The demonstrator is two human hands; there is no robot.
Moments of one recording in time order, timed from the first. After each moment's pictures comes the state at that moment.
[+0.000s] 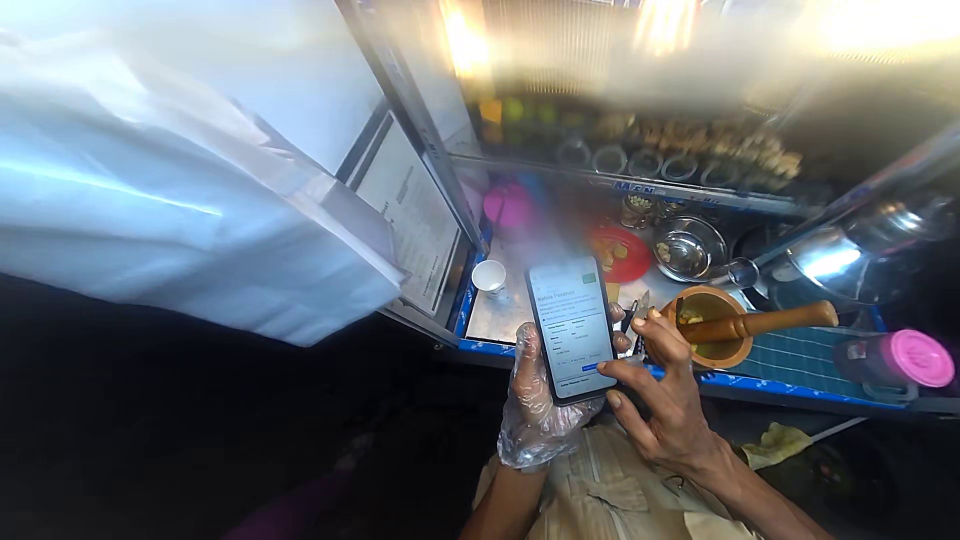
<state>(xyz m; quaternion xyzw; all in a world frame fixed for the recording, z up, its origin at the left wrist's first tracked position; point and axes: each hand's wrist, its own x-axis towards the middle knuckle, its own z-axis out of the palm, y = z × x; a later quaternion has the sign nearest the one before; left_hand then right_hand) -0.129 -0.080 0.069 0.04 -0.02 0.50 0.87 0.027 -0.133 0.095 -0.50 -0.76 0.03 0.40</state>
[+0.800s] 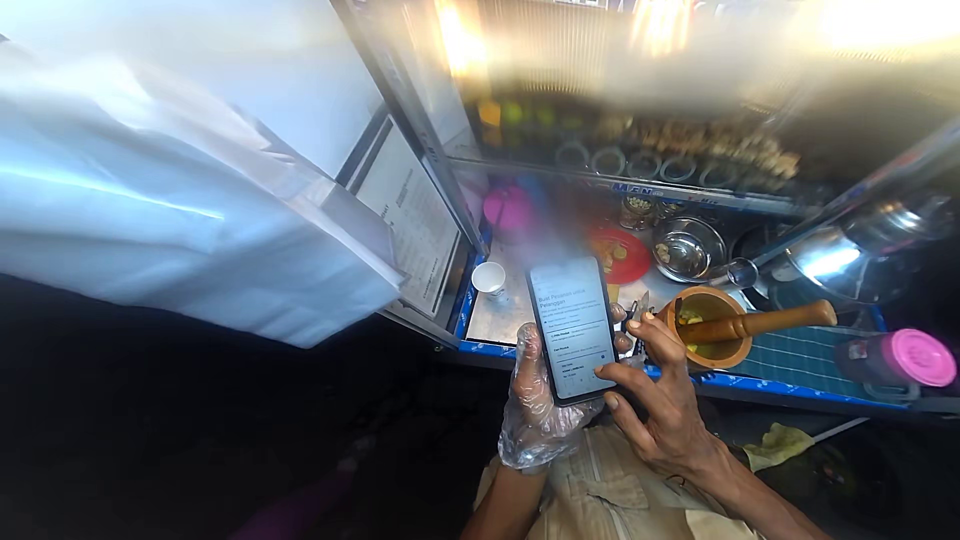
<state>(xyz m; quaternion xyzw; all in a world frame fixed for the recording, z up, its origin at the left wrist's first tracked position) -0.127 -0.082 0.076 0.05 0.01 0.51 0.86 0.026 -0.135 0.094 -0.49 -0.76 0.03 0.42</state>
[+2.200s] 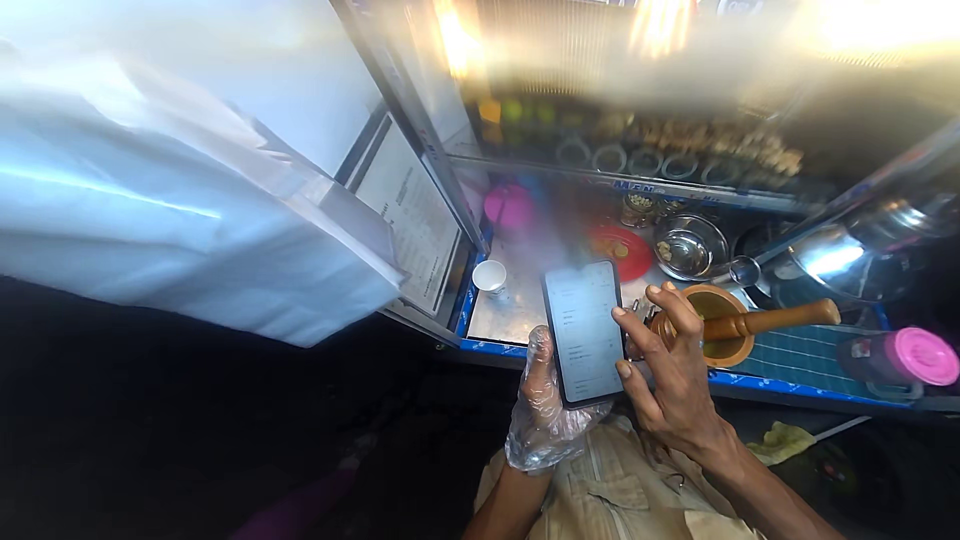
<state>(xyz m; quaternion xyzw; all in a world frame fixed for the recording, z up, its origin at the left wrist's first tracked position) -0.125 -0.088 0.078 0.05 0.03 0.52 0.85 0.033 -0.116 0.105 -0.55 -0.74 -0.01 0.39</state>
